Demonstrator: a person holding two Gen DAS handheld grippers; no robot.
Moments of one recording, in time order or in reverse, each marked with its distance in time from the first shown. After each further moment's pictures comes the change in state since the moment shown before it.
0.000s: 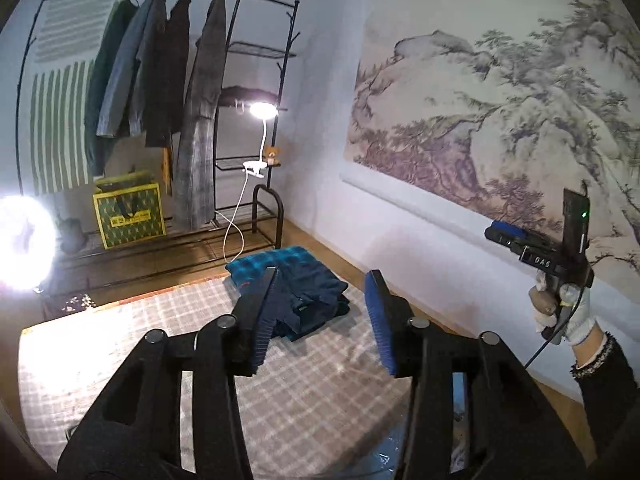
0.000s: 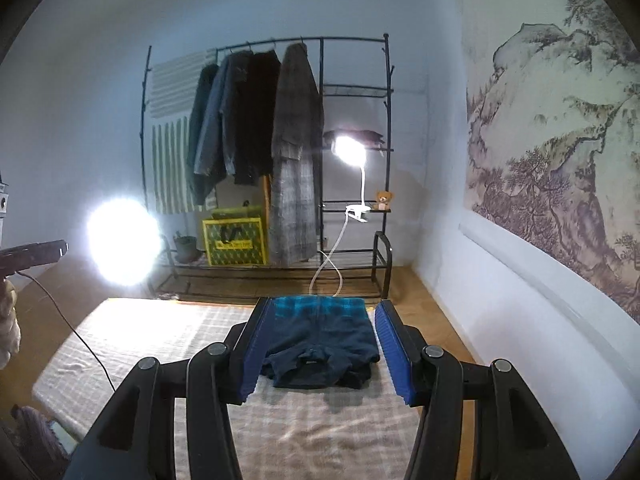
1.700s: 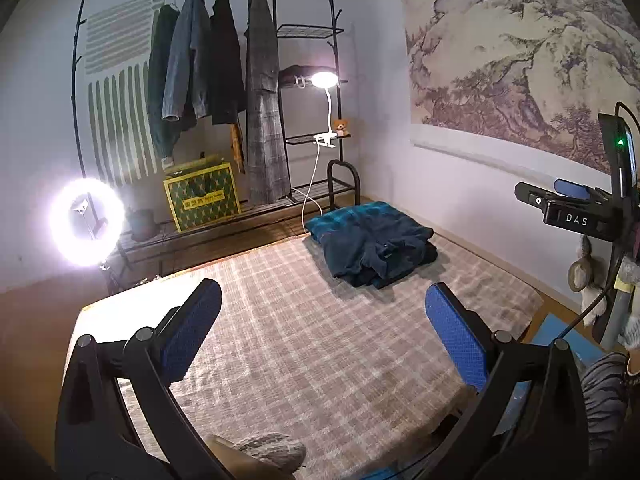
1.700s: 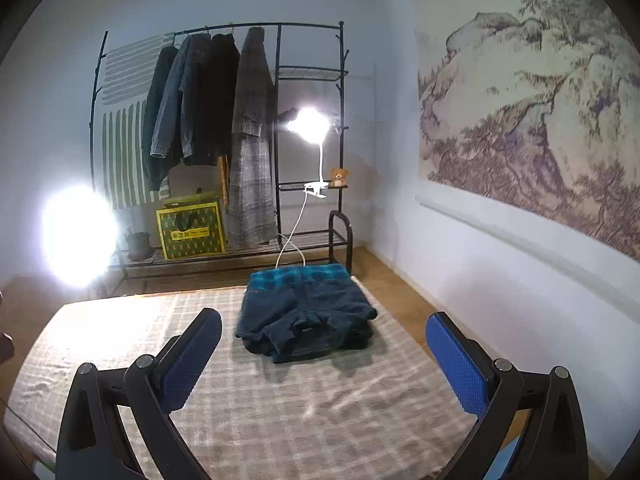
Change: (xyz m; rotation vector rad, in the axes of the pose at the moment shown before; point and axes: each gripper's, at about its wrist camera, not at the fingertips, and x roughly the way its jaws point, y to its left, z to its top) left arm 0.031 0.025 -0.148 0.105 0.026 0.303; right arm 0.059 0.098 -0.097 0.092 0.015 -0.265
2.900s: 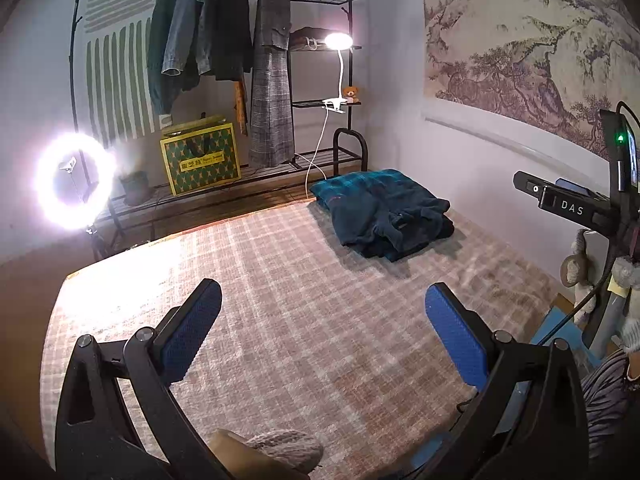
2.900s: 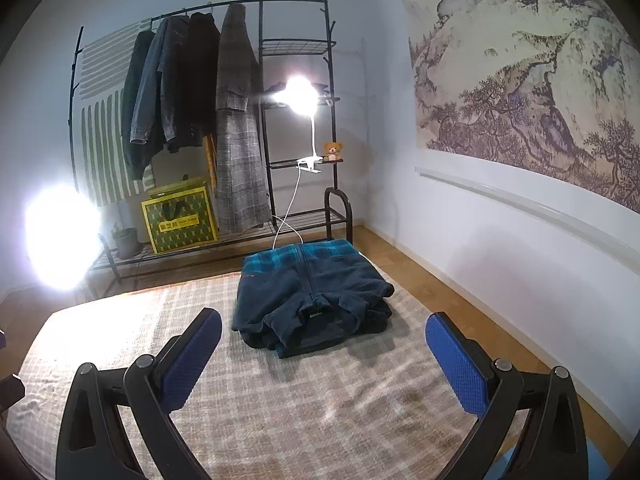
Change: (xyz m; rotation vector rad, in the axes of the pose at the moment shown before) left arm 0.064 0.027 -0.033 -0.055 0.098 -0.018; right arm 0.070 0.016 -0.028 0.057 0.054 -0.023
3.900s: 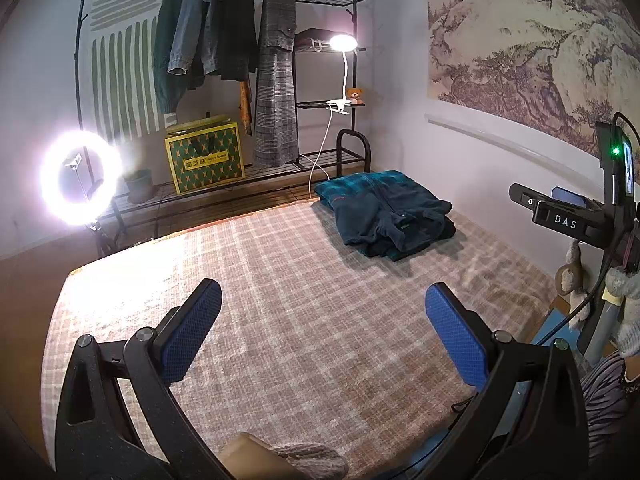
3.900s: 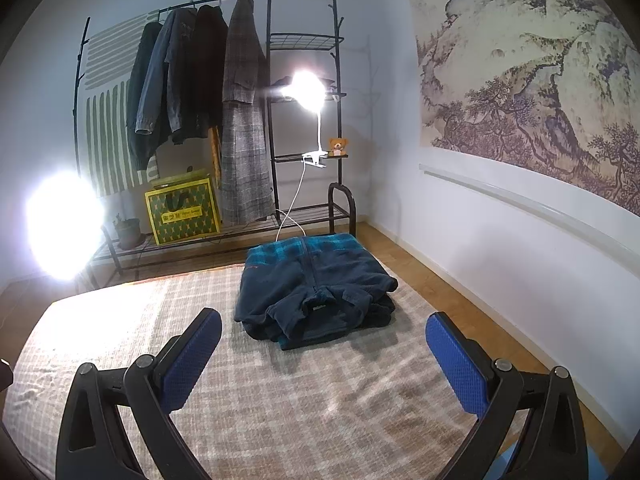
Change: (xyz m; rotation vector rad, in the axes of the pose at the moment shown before) left arm 0.001 0.008 -0.003 -0.002 -0.001 -0.003; right arm 0.001 0.005 -0.005 -0.024 0.016 0.008
